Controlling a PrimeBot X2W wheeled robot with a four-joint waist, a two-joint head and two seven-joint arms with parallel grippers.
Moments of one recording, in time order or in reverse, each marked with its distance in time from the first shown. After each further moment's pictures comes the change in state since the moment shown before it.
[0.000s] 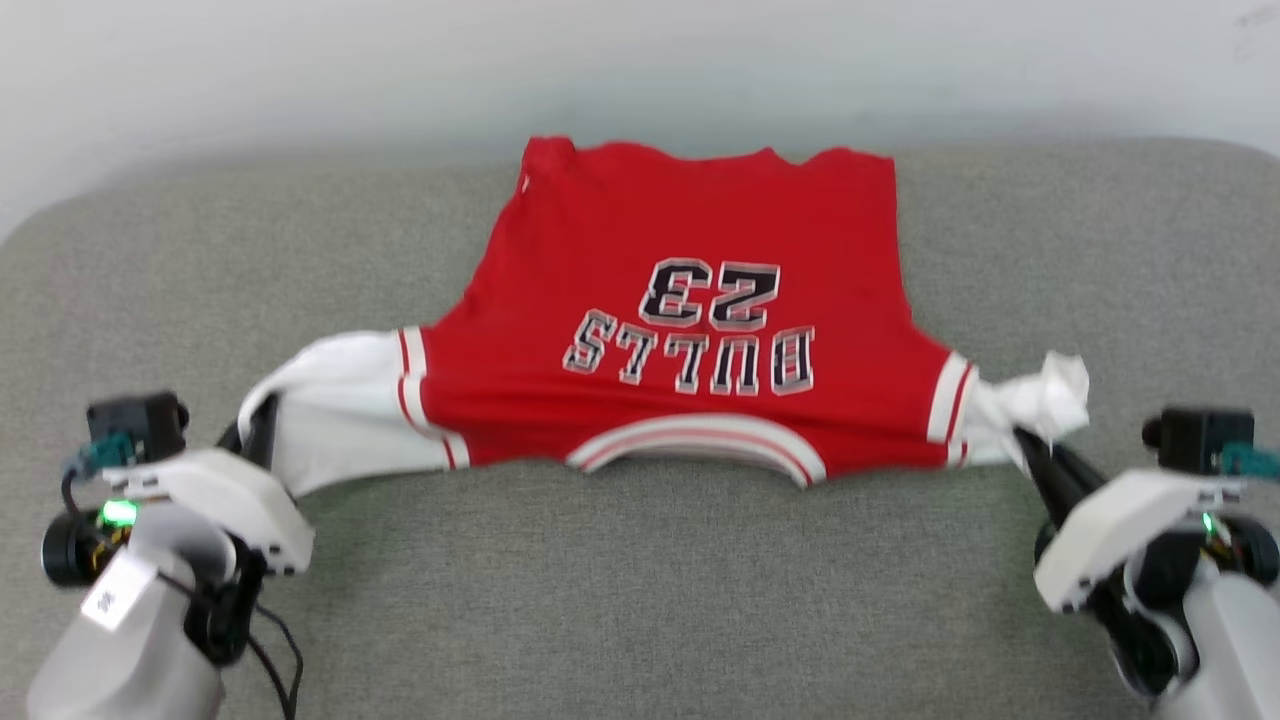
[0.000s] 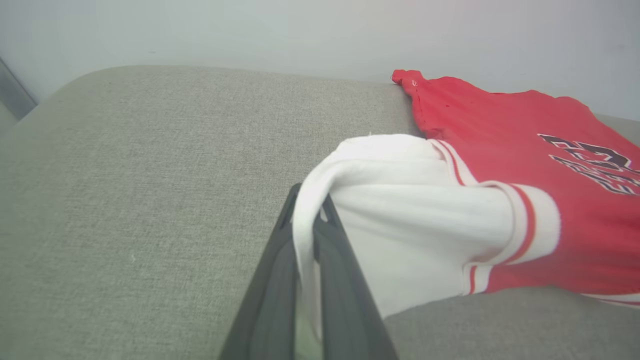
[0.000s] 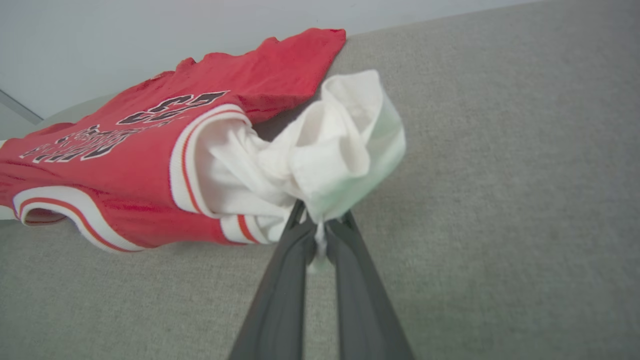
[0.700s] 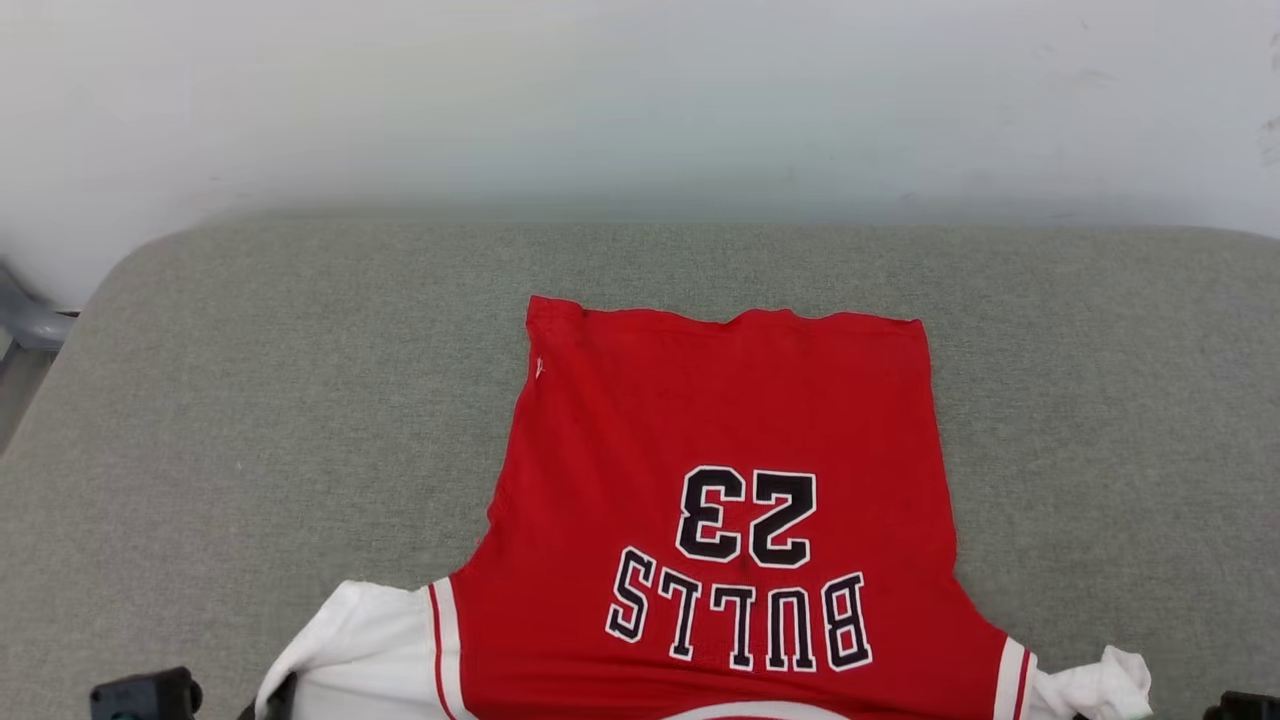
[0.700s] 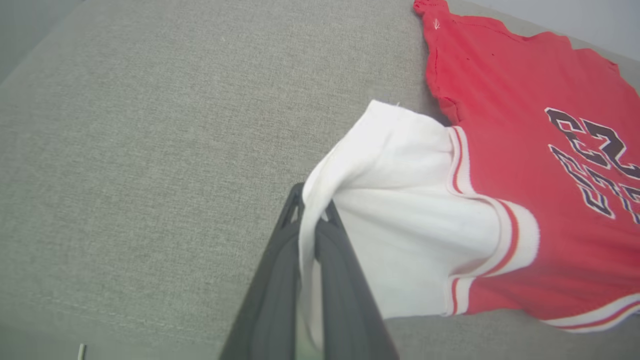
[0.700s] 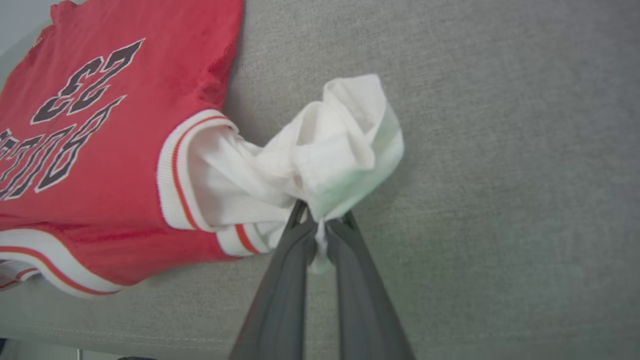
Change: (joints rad) left arm 0.782 0.181 0.073 -0.939 -0.077 0.429 0.251; right arm 0.624 0.207 -0.324 -0.483 -0.156 0.002 0.265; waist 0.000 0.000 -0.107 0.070
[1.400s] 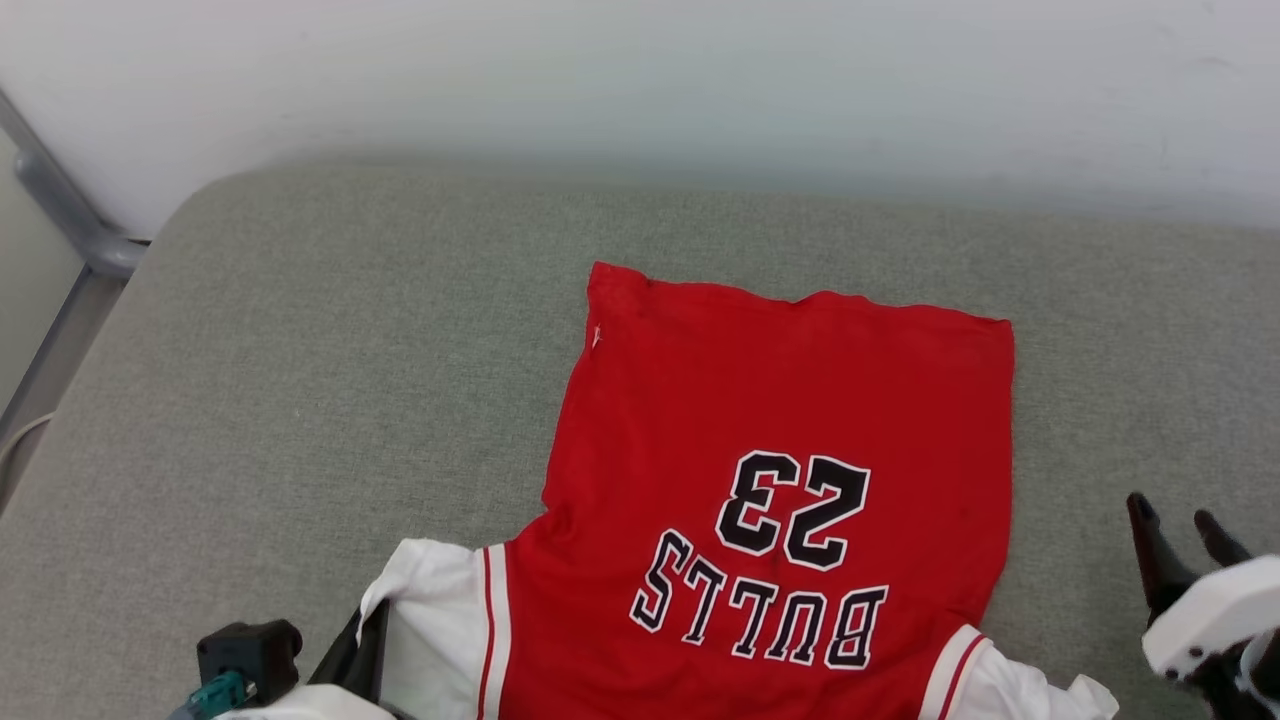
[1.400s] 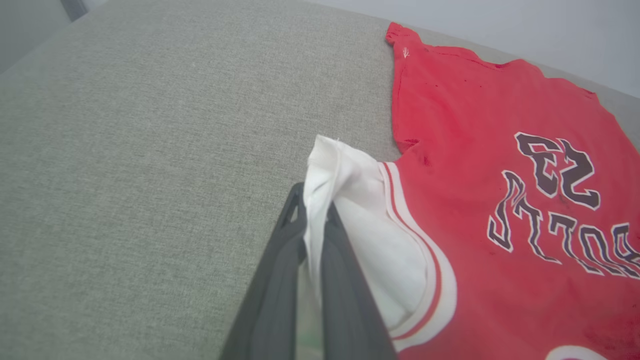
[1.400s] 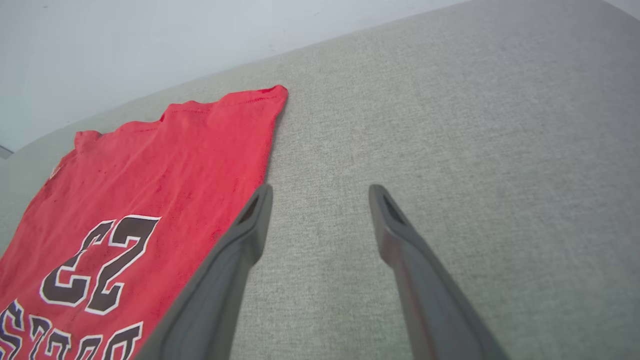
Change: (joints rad) left arm -0.146 -0.133 -0.125 0.123 0.085 -0.079 -0.128; right arm -0.312 -0.052 -0.069 0.149 -0.004 -0.004 -0.114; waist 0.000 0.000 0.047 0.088
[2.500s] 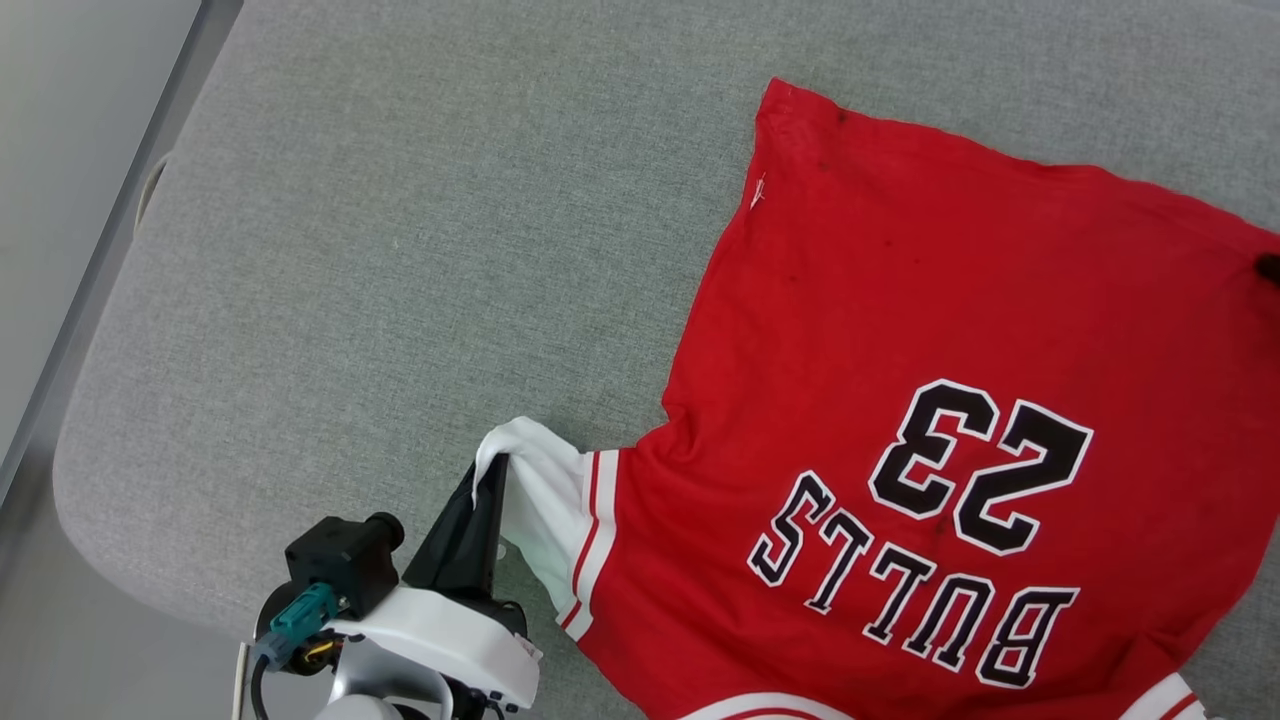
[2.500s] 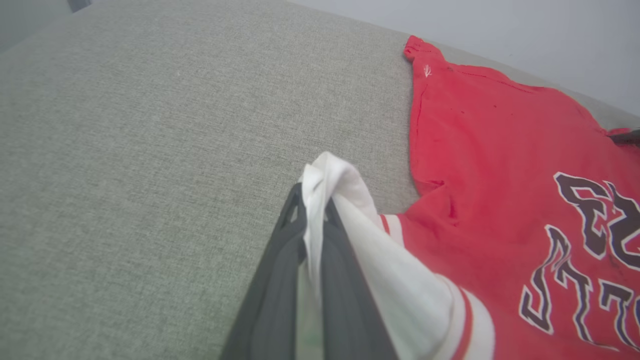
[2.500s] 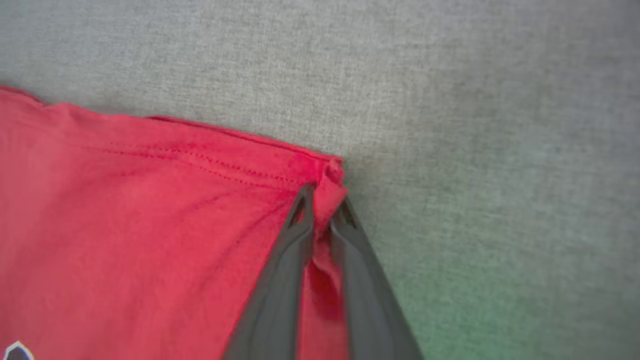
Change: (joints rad) left arm -0.223 -0.135 -0.090 -0.032 0.075 -0.055 -0.119; right arm -0.725 -0.296 0.114 0.467 0.006 0.000 0.639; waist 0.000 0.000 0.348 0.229
